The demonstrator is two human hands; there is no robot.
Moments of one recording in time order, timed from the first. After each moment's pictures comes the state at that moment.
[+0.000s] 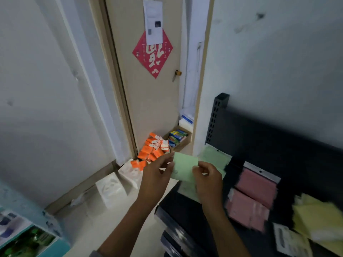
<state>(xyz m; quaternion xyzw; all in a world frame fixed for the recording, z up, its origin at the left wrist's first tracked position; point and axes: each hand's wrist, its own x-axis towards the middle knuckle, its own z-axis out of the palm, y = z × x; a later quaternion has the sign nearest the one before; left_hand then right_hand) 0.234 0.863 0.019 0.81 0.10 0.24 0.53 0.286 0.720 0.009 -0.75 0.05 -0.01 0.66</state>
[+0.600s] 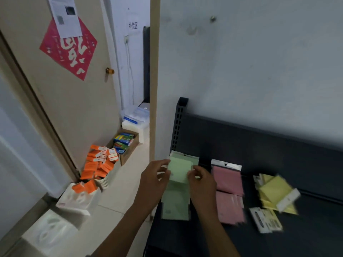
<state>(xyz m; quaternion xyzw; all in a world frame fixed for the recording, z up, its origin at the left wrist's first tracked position) 0.343 0.866 -0.014 0.80 -0.08 0.10 0.59 0.322 0.713 0.000 -0.79 0.18 -0.15 0.56</state>
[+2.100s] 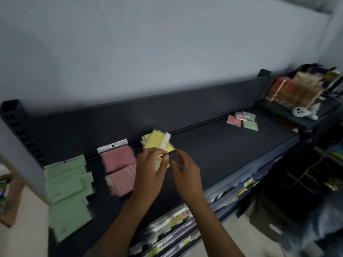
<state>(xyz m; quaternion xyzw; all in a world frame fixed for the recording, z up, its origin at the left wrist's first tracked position) 0.243 0.631 0.005 0.75 -0.42 0.03 0.51 0.139 0.547 0.019 -0.78 0.35 -0.31 0.41</state>
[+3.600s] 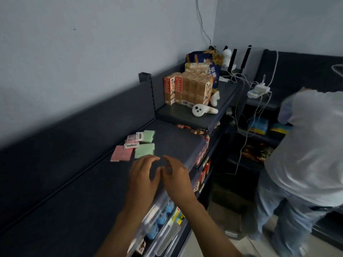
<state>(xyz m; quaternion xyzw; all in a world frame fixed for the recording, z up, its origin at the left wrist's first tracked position) 0.033 0.145 -0.002 0.68 -0.60 -0.01 0.43 -0.088 0.096 0.001 -0.72 0.46 -0.37 0.38</state>
